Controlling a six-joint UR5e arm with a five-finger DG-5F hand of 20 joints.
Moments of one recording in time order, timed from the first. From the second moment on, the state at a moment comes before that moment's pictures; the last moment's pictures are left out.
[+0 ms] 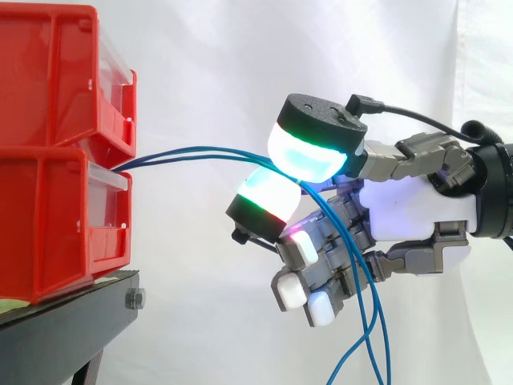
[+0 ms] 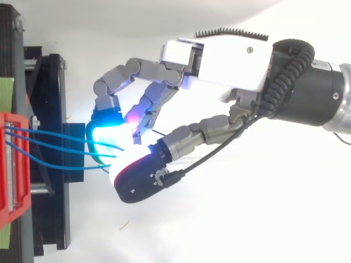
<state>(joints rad) 0.12 -2.25 -1.20 -2.86 -1.31 -0.18</state>
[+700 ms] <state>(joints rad) 0.12 -2.25 -1.20 -2.87 -1.31 -0.18</state>
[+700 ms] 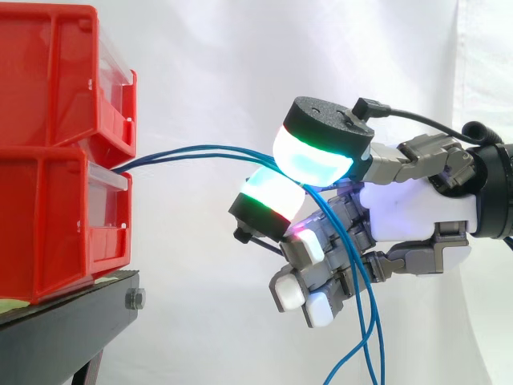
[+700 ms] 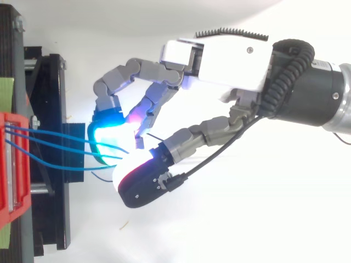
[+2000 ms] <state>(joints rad) 0.12 -2.25 -1.20 -2.87 -1.31 -0.18</state>
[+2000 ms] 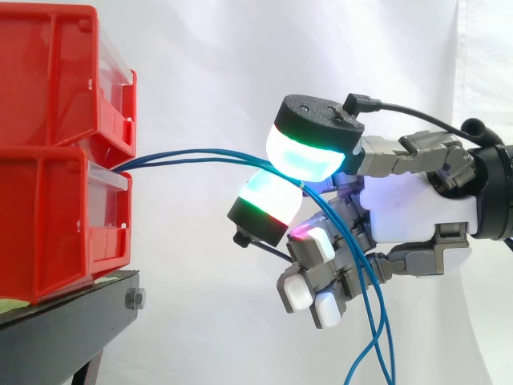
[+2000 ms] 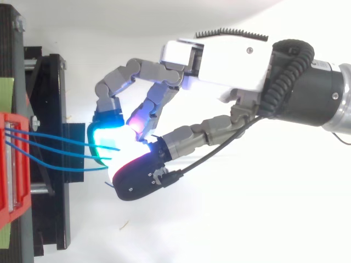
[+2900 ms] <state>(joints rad) 0.12 -2.25 -1.20 -2.86 -1.31 -0.18</state>
